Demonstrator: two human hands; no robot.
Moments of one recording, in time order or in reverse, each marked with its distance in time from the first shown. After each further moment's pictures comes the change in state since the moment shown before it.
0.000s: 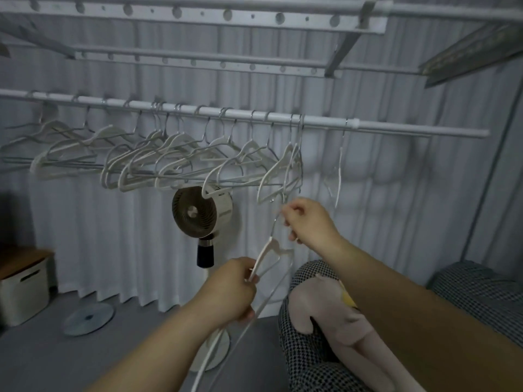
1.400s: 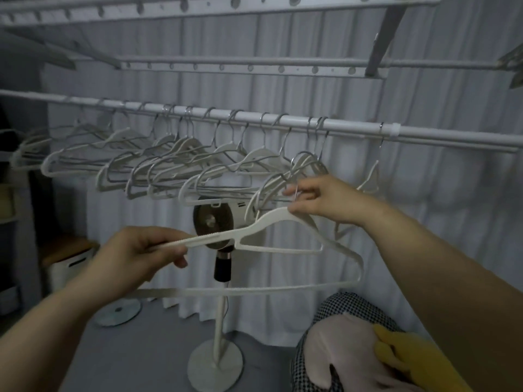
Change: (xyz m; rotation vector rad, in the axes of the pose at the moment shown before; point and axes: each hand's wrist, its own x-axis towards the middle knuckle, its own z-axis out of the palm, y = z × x) left_hand 0.040 -0.003 -0.052 -0.005 0.518 0.127; right_hand 0.127 0.024 -0.060 -0.173 -0.445 -0.403
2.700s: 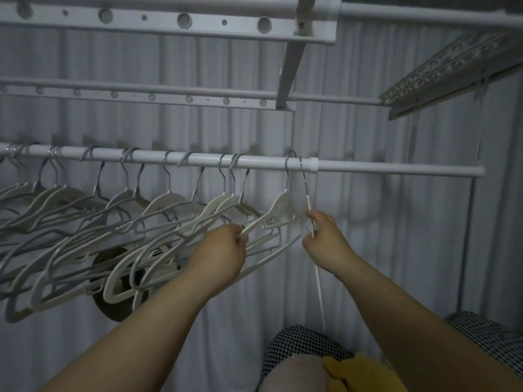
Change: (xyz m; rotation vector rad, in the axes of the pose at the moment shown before) left_hand 0.173 0.077 0.177 0.209 -0.200 0.214; right_hand 0.015 0.116 -0.049 -0.006 0.582 0.463
